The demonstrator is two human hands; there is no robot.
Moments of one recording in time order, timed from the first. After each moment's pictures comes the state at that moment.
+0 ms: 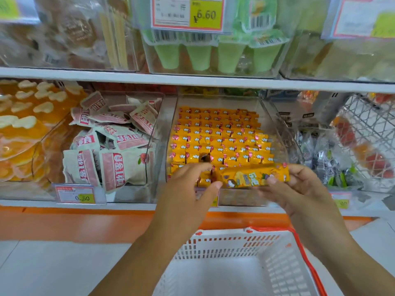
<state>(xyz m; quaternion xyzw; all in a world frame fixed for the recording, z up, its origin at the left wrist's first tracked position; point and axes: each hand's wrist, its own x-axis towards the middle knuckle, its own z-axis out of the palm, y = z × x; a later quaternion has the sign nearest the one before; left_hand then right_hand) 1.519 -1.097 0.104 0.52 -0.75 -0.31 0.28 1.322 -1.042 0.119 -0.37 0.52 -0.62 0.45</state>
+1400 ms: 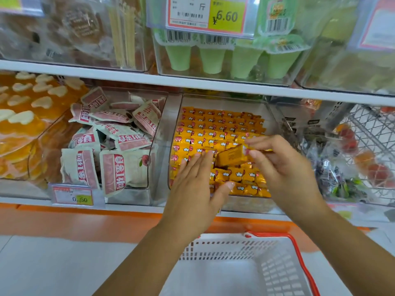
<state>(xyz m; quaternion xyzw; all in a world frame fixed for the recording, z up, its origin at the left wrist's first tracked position) 1.507 -1.123 0.086 0.52 -0.79 -0.23 0.22 1.331 -1.102 0.127 -0.65 0.56 -0.48 0.16</state>
